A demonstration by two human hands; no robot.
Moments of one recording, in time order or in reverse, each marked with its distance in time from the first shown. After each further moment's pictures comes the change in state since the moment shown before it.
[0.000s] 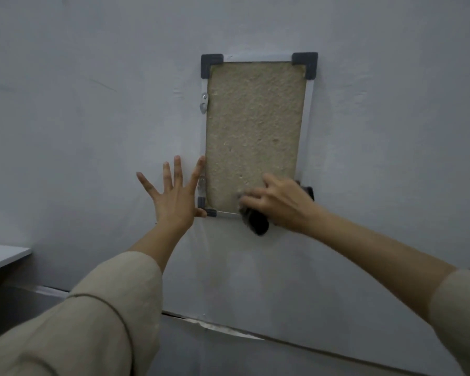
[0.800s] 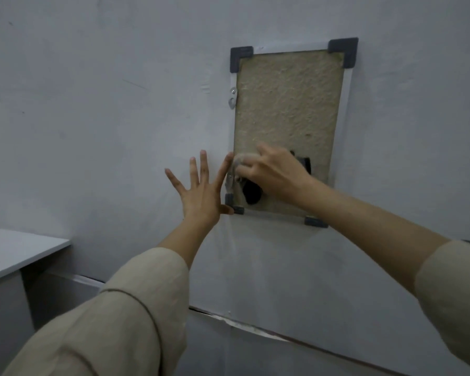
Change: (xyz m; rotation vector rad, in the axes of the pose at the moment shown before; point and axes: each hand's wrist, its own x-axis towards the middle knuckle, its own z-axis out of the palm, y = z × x) left_hand 0.001 -0.004 -0.001 -0.026 0.007 0.018; right_hand 0.076 -0.002 0.000 -0.089 -0.059 0.105
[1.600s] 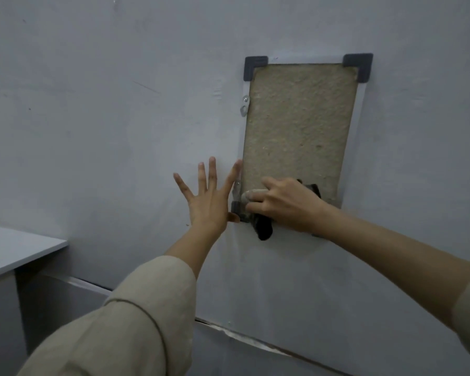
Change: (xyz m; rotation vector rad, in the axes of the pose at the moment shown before) left_hand 0.000 0.000 0.001 -0.019 0.018 0.008; right_hand -0.018 -0.013 -0.005 0.070 -0.276 -0.190
